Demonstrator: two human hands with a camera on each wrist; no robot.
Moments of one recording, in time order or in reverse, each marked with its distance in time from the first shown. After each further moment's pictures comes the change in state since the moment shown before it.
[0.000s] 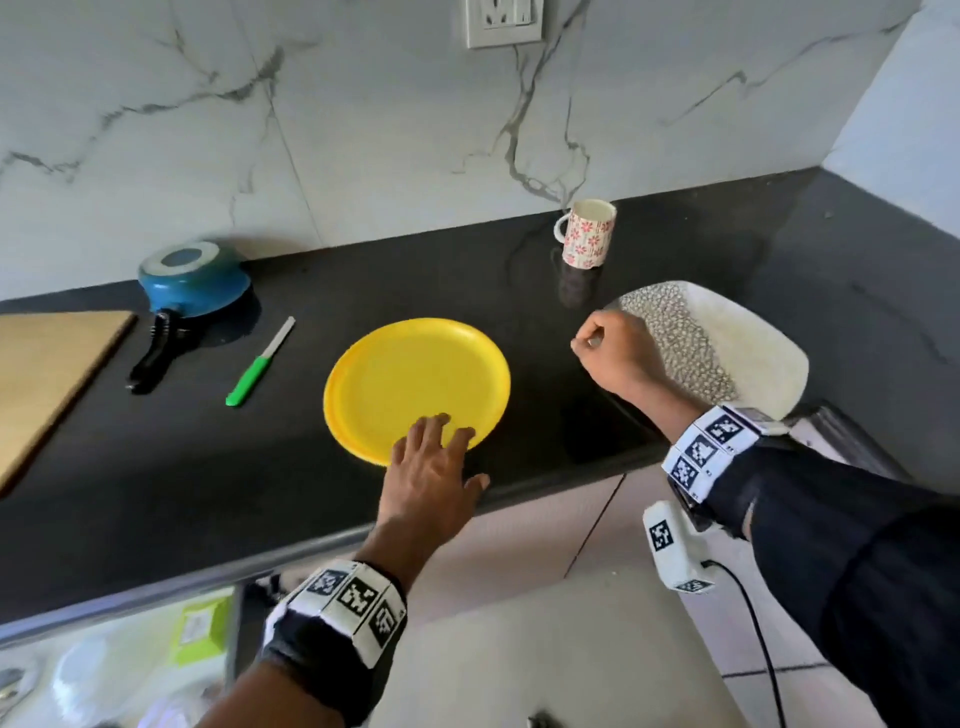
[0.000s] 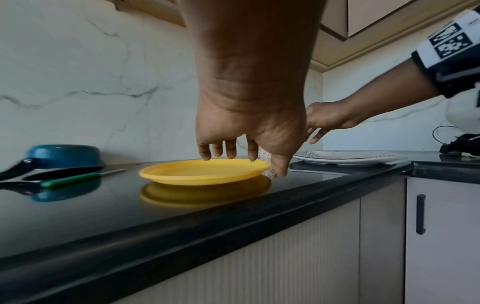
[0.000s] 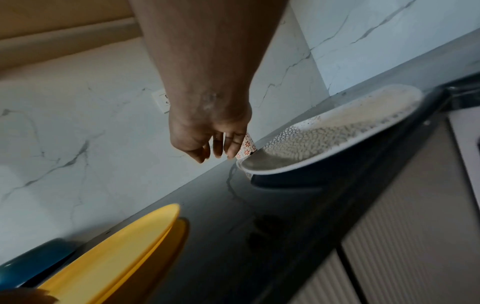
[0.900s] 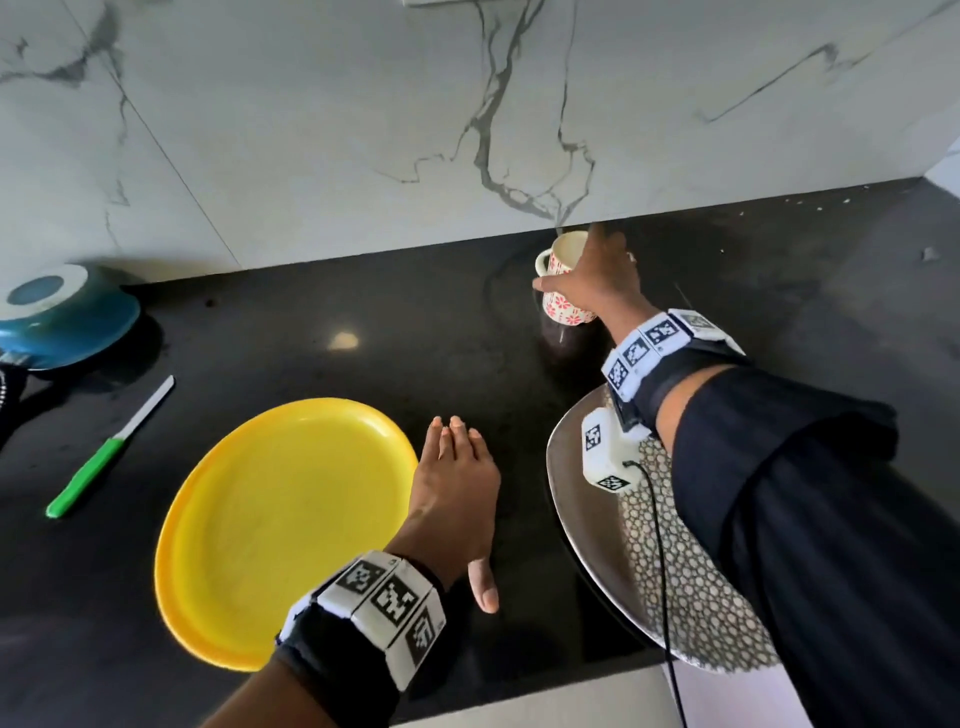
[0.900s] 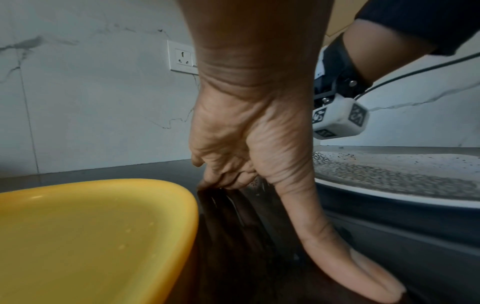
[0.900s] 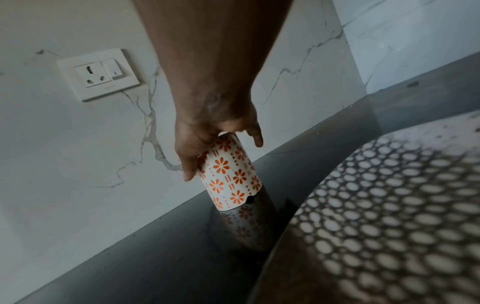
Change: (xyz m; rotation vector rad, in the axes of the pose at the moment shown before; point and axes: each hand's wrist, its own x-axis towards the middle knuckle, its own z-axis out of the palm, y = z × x) left_hand 0.219 0.102 0.013 0.522 -0.453 -0.016; right_hand 0.294 0.058 0.038 -0.078 -0.119 0.110
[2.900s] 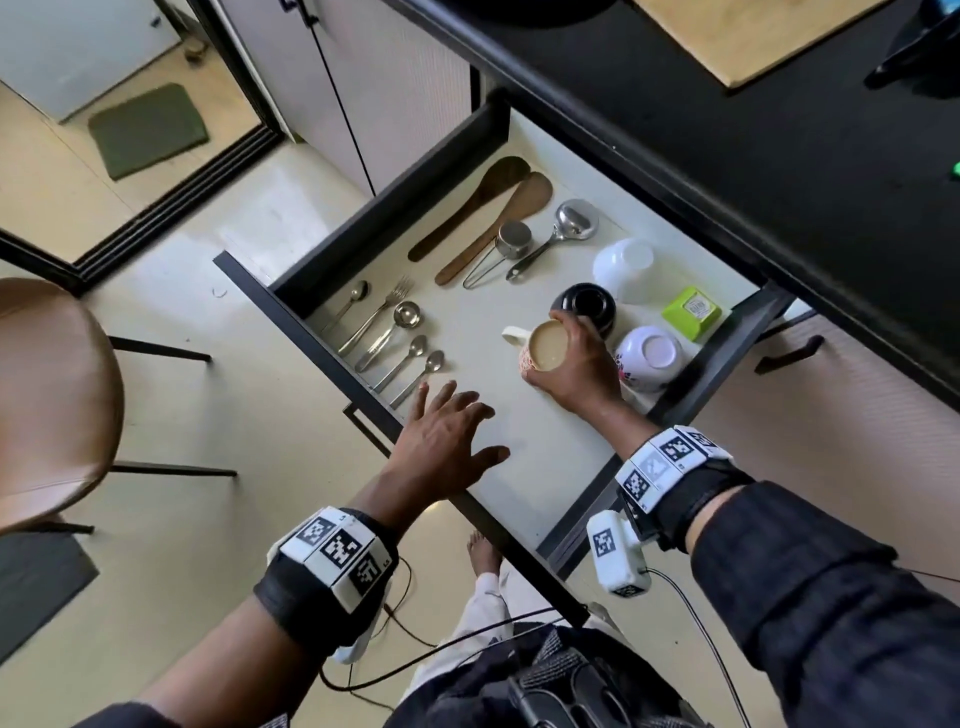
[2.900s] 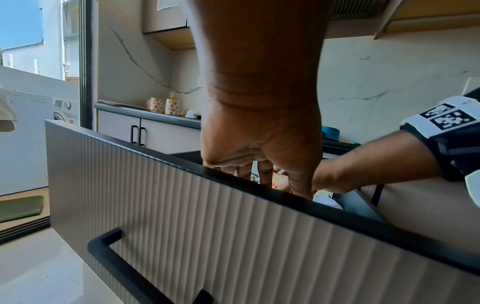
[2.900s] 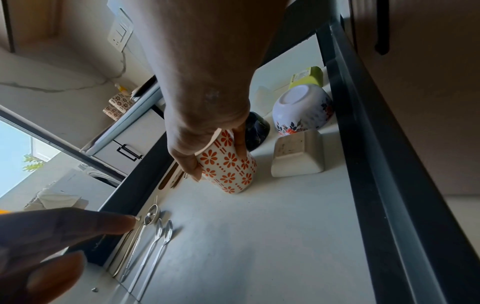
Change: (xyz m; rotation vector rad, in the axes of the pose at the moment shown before) left_hand -0.616 -0.201 0.525 -1.028 0.032 -0.668; right_hand -0.790 -0.345 0.352 0.086 -0.790 -0.761
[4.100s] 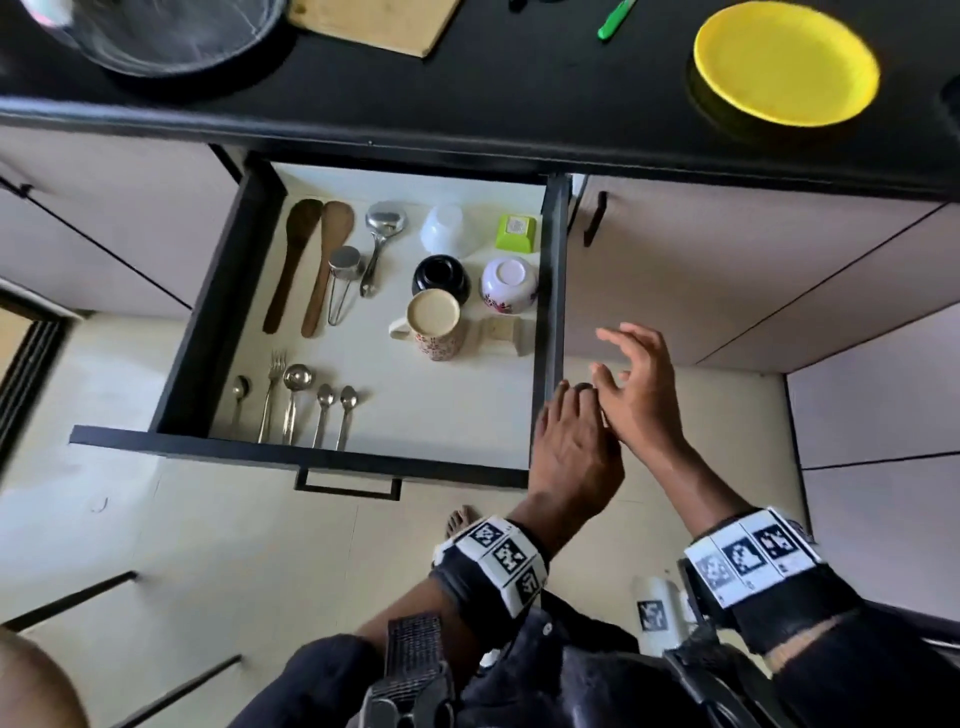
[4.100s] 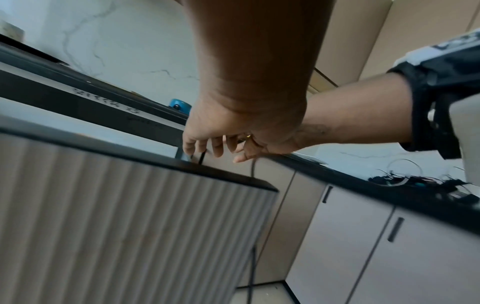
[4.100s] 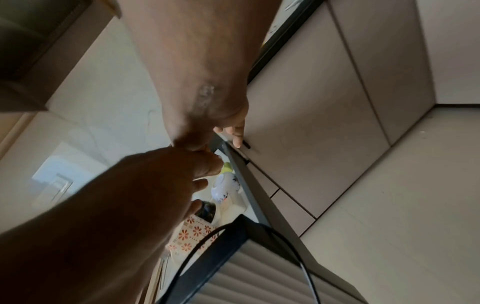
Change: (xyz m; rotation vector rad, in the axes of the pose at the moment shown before) left_hand -0.062 0.134 0.076 -0.156 0.051 0.615; right_hand -0.222 0.032 -0.035 0.115 0.754 0.320
